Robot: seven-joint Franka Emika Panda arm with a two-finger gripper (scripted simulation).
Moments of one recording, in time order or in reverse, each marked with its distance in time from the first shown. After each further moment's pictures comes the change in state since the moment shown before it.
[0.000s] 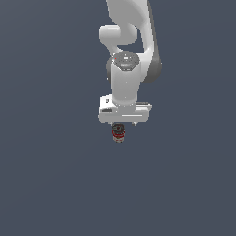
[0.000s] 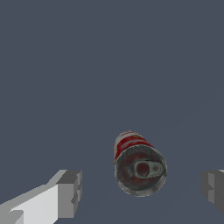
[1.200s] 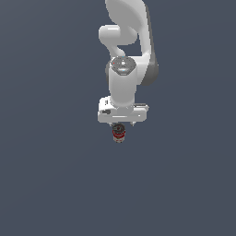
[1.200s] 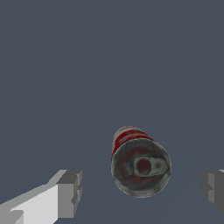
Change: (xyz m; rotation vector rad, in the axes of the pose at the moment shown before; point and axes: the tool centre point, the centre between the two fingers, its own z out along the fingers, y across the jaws) arm -0.012 0.004 0.018 0.007 -0.008 -0.013
